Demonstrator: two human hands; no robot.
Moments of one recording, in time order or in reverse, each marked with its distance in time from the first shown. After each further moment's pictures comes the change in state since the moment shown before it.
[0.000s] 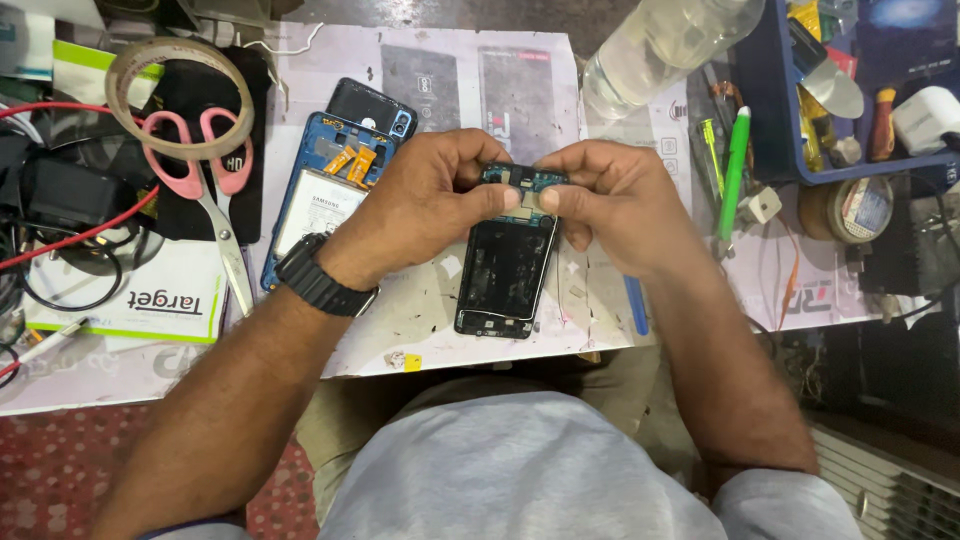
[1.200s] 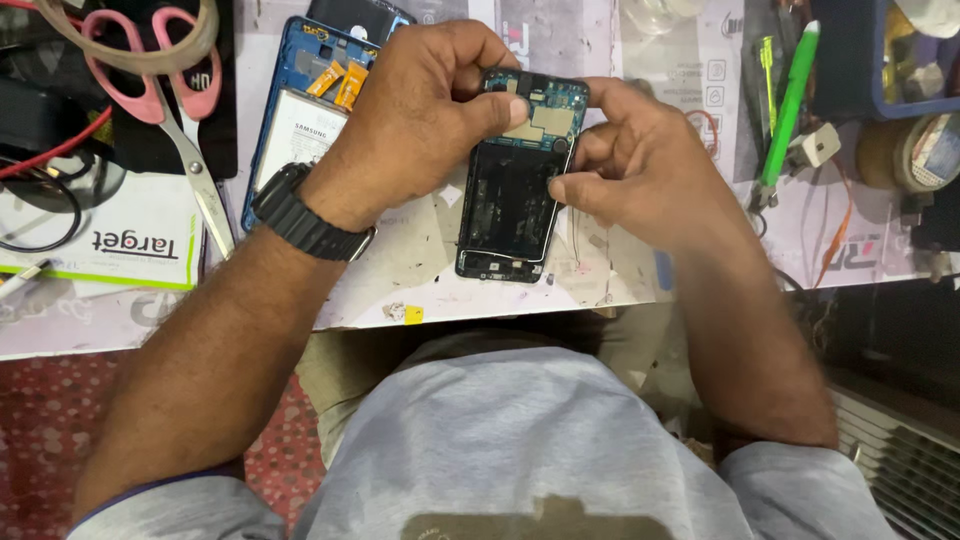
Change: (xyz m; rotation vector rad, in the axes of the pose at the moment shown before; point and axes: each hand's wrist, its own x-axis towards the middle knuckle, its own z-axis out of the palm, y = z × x) left_hand 0.005 -0.018 -0.005 0.046 0.074 0.174; right_hand -0.020 -0.005 0.010 -0.176 -0.129 -0.014
